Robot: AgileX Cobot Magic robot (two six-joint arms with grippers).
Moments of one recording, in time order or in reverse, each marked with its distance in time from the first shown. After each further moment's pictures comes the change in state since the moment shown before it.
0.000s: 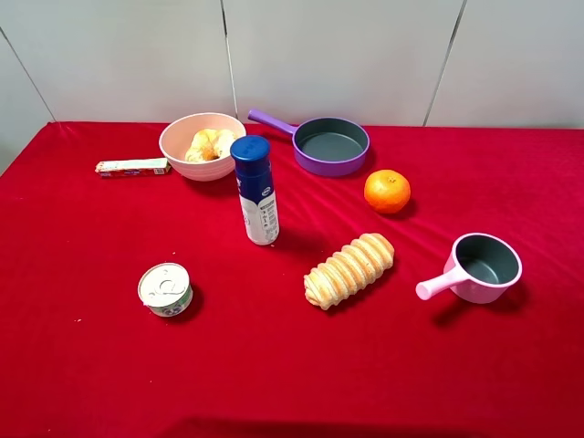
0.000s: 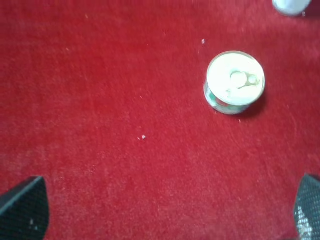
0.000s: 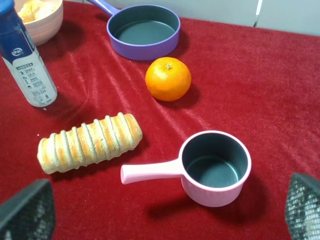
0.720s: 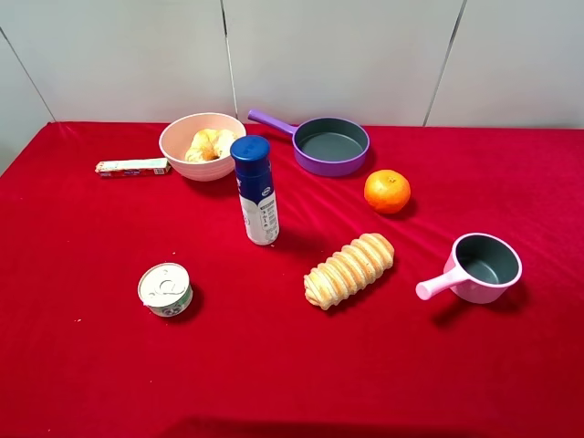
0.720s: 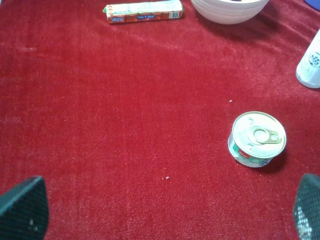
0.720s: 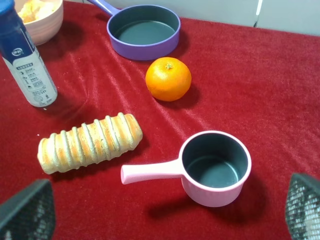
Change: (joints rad) left arm 0.109 -0.175 0.000 0.000 0.000 0.000; right arm 0.000 0.000 0.000 0.000 0.000 0.000
